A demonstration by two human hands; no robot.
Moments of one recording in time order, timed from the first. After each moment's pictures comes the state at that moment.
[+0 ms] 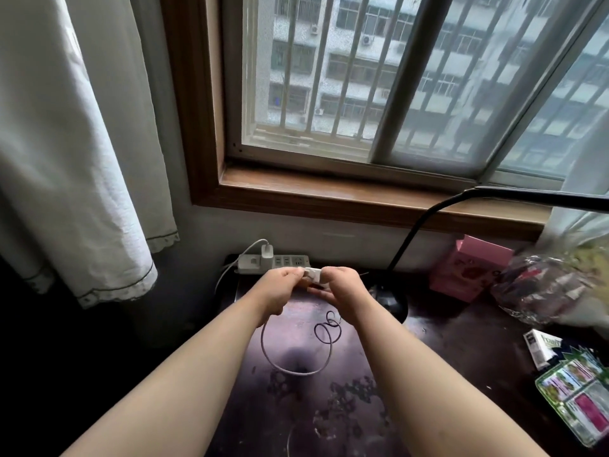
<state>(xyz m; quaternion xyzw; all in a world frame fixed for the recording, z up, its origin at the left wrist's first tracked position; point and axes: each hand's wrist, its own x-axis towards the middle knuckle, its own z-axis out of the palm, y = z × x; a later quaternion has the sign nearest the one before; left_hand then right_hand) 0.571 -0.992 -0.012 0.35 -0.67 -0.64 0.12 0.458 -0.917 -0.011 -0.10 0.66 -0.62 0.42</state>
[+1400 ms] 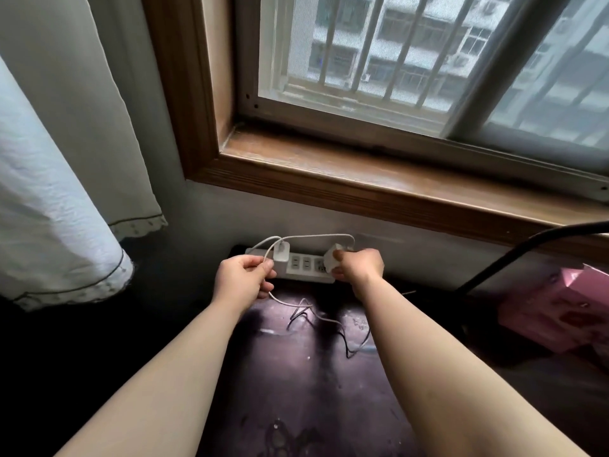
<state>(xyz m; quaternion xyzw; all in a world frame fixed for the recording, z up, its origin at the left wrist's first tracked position) 0.532 -1.107 -0.121 0.49 -0.53 -0.62 0.31 0.323 -1.056 -0.142 -0.10 0.83 -0.46 0.29</state>
